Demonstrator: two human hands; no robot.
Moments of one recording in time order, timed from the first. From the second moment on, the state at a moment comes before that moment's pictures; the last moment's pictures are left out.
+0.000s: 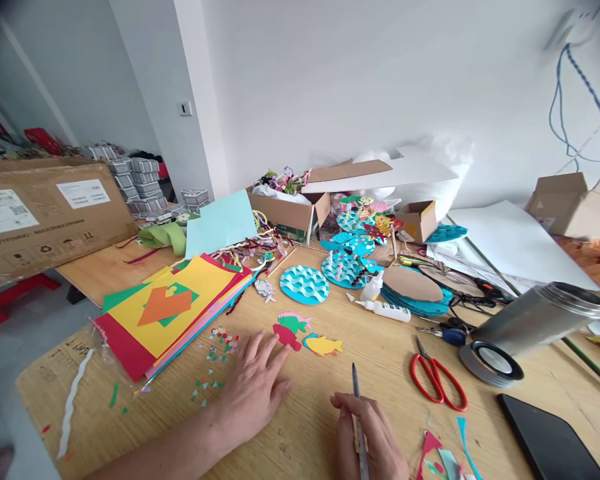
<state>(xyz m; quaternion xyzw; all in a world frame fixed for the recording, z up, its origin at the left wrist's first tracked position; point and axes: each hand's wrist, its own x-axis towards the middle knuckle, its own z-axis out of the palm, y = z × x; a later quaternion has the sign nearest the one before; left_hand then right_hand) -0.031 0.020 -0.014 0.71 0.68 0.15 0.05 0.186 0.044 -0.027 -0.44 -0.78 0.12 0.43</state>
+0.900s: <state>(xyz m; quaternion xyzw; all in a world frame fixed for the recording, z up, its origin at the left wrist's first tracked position) 0.019 0.043 0.005 0.78 0.61 0.14 0.04 0.177 0.039 -0.017 -0.43 -0.75 0.13 0.49</state>
